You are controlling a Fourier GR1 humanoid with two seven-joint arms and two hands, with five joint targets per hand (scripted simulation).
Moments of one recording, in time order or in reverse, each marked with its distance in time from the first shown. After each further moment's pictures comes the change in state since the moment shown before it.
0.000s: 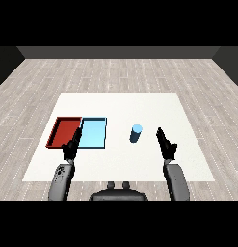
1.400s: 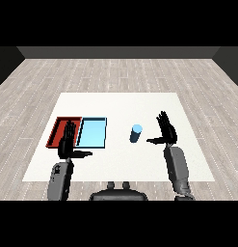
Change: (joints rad) left arm -0.029 -0.039 0.079 -0.094 0.100 -0.106 -0.357; right arm -0.312 -0.041 -0.163 0.282 -0.216 0.215 -0.254
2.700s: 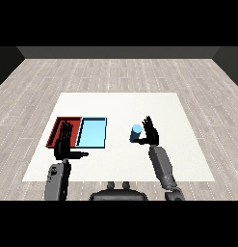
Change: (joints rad) left arm 0.015 0.009 0.038 -0.031 0.042 -0.033 0.018; right arm -0.083 0.135 0.069 0.276 -0.053 -0.084 -0.111
